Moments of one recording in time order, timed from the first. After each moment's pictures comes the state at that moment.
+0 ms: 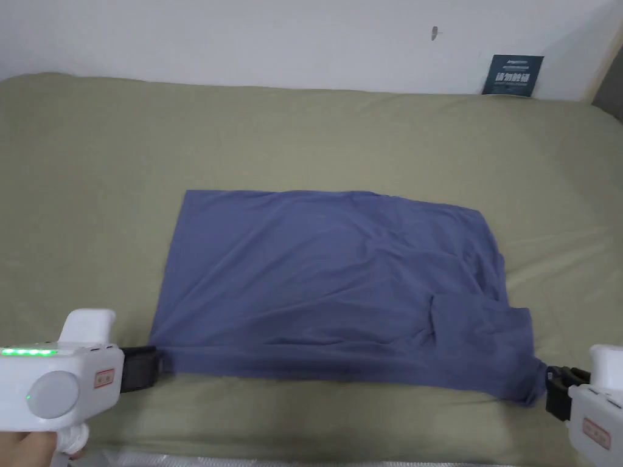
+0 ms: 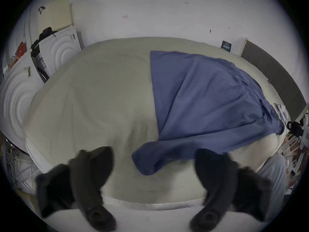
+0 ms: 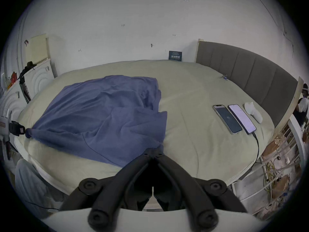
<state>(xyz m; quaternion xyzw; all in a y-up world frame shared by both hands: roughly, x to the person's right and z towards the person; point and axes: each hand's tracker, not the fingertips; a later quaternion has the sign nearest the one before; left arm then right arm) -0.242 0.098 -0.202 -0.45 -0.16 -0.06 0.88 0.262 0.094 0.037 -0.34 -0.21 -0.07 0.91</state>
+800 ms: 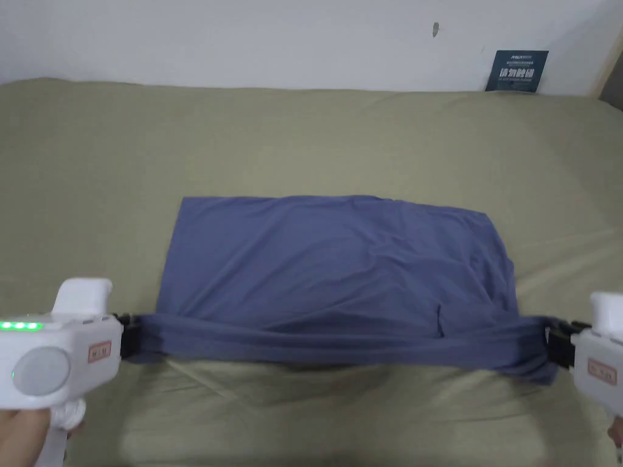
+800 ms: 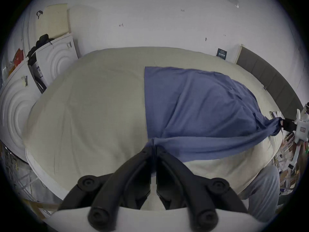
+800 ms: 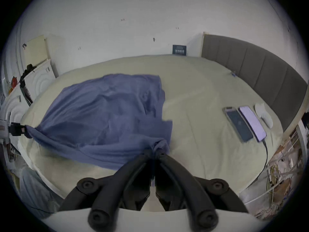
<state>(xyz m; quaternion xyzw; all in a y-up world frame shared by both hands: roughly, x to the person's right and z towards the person) -0.222 0.140 -0.243 -0.40 -0.17 -0.06 0.90 0.301 0.125 -0.038 -0.34 -0.19 -0.07 0.92</state>
